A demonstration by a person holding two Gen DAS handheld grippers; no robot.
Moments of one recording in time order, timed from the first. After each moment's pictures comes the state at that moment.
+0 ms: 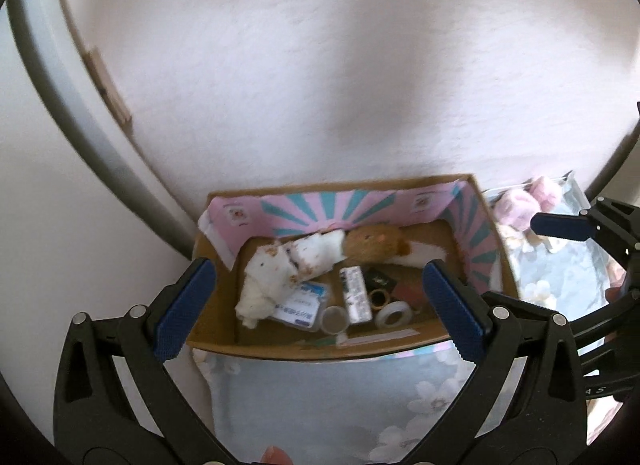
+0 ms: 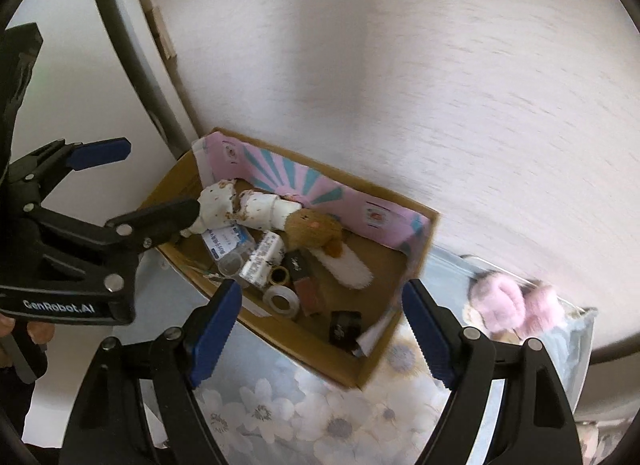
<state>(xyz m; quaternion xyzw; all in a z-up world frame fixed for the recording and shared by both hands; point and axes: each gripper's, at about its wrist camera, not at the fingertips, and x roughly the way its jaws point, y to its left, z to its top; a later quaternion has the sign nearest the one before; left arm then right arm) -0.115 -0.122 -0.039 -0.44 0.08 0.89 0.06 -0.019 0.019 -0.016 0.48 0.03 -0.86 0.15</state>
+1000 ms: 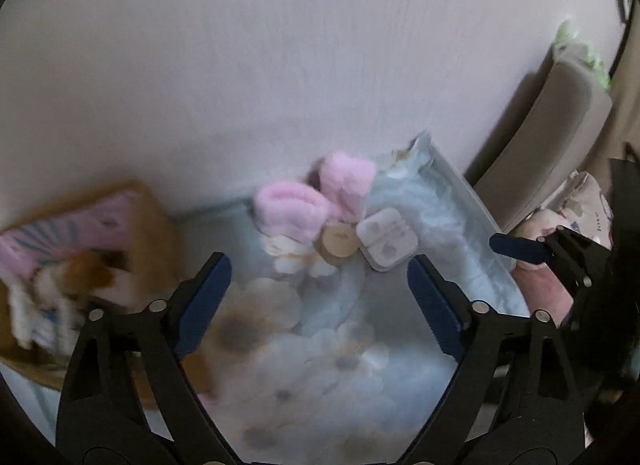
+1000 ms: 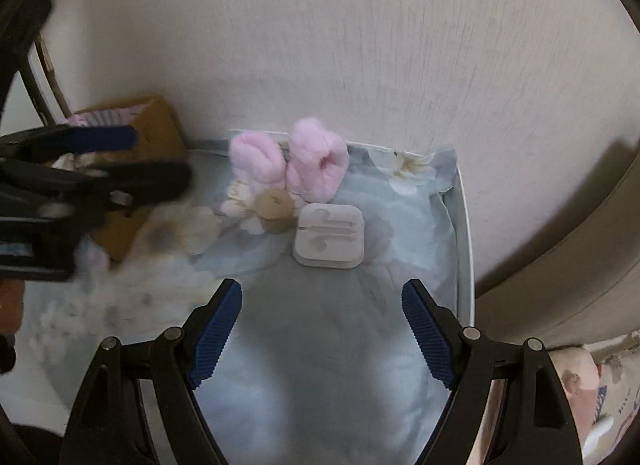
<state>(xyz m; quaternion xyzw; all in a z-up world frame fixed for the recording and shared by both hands) -0.100 0.142 -0.133 -0.46 0.07 0.85 0.24 0.070 0.250 -0.110 0.46 0.01 -0.89 0.00</state>
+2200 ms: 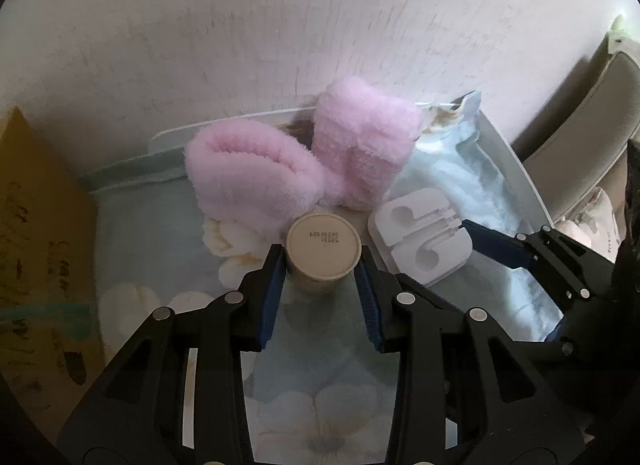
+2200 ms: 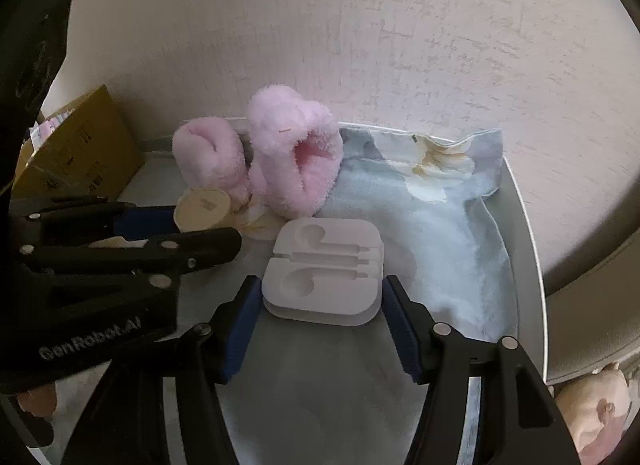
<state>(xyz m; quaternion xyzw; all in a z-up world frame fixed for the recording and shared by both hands) -0.127 0.164 -0.223 -0.50 0.03 0.84 0.23 0.018 0.262 -0.156 0.45 -0.02 -0.89 0.01</state>
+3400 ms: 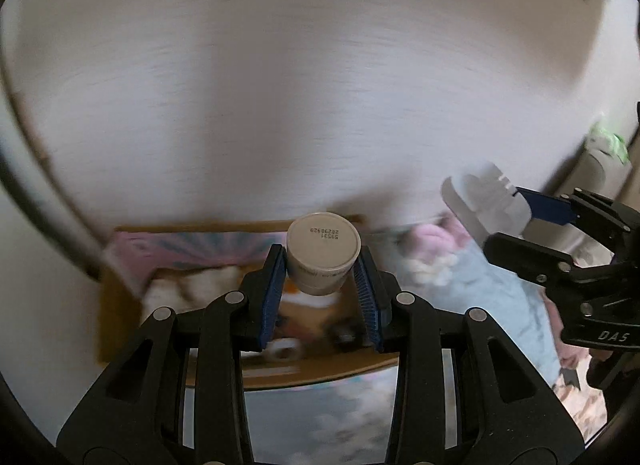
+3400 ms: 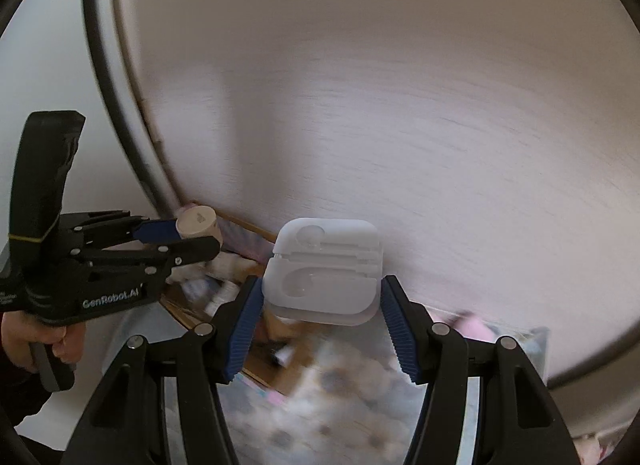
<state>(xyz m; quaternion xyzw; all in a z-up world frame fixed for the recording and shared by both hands) -0.115 -0.075 -0.029 -0.41 0.02 0.90 0.16 -0.006 0.095 0.051 0.37 0.01 -0.92 0.14</state>
